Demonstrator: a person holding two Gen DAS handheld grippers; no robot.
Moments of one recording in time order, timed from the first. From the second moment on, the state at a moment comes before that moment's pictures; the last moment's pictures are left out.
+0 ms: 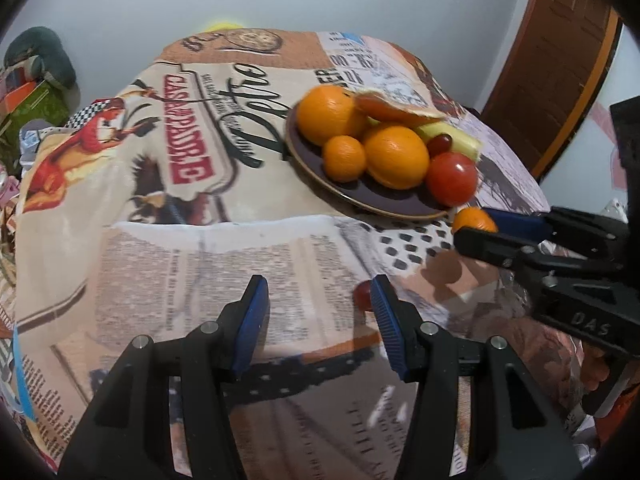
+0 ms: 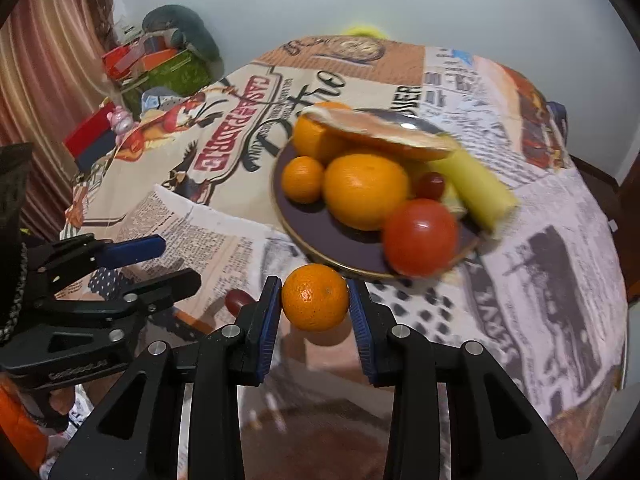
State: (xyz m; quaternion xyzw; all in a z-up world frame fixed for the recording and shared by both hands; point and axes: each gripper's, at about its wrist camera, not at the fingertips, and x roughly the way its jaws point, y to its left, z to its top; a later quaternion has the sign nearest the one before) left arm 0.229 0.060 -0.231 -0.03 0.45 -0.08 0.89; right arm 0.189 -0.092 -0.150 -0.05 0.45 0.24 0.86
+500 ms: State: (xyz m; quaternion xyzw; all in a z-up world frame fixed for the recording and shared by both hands) left arm 0.242 0.026 -0.253 -0.02 0.48 -0.10 0.87; right arm 0.185 -0.132 -0.152 -0.03 0.45 0.23 0.87
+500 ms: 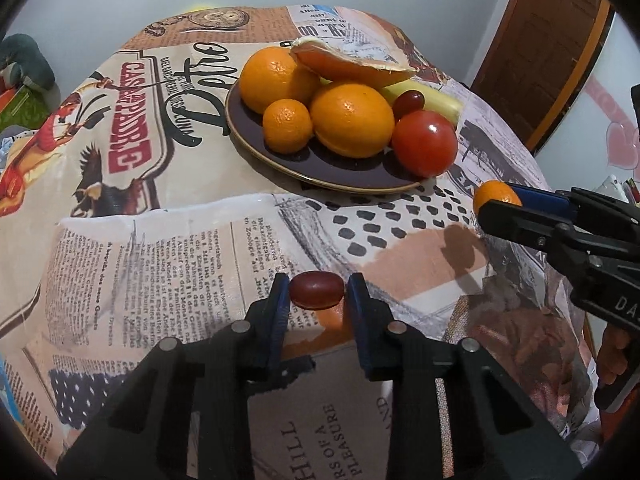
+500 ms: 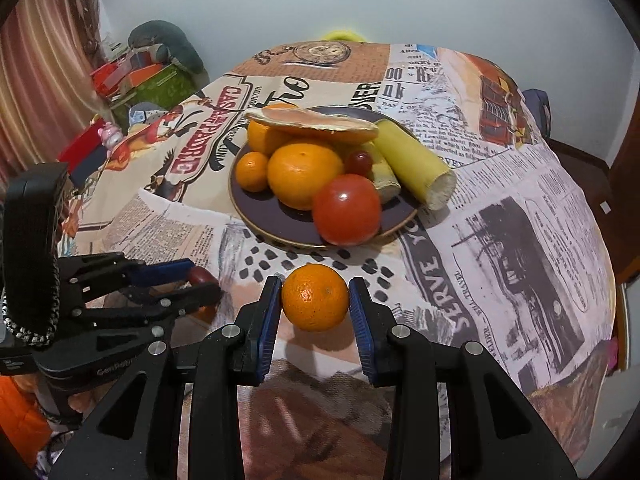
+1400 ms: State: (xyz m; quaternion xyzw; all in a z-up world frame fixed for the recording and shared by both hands) left arm 0.296 0.020 -0.221 -0.03 0.43 -0.10 0.90; right arm 0.232 -0.132 -0.128 -0.01 0.40 0.23 0.89
